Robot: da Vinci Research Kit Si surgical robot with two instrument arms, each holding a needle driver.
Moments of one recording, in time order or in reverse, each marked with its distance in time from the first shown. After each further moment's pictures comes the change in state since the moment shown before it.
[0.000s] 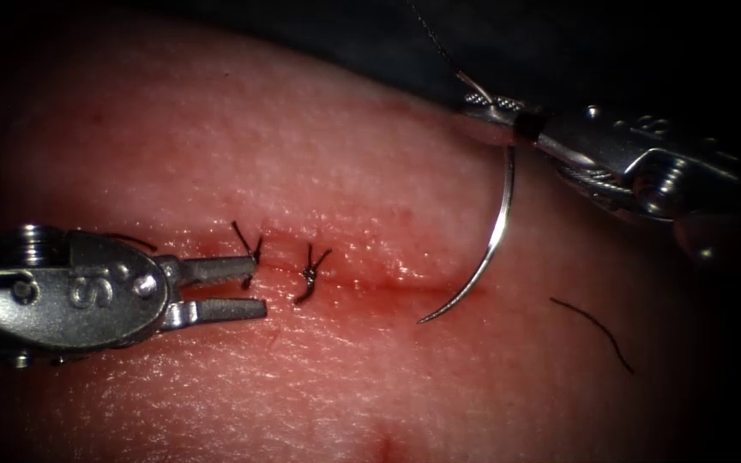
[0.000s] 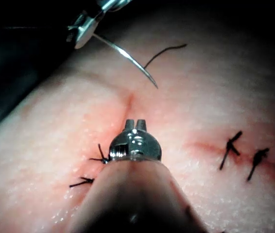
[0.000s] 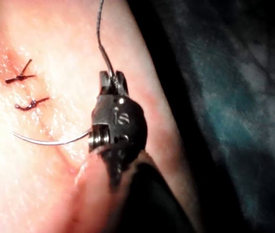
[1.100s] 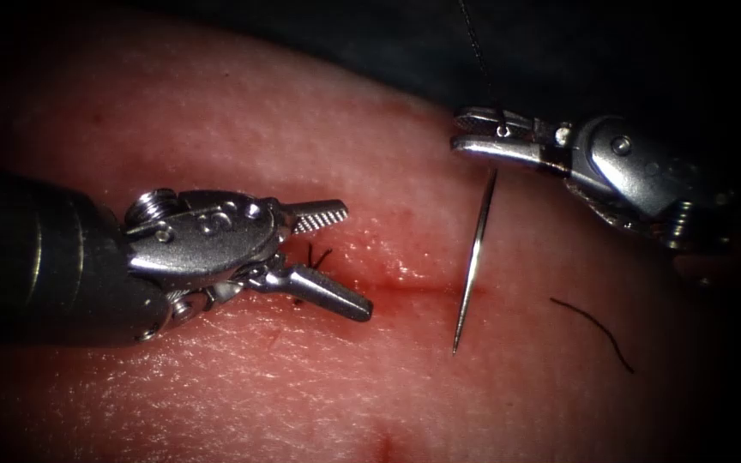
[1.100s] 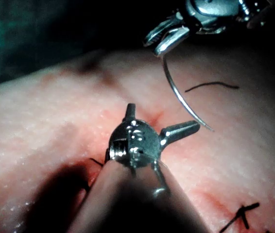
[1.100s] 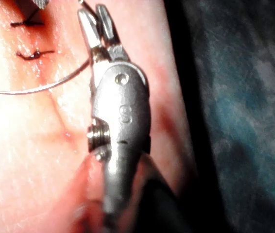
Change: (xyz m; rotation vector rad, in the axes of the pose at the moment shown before) right arm -0.002 0.000 0.001 0.275 0.520 -0.157; left arm 0.000 -0.003 0.008 -0.288 0.261 -0.330
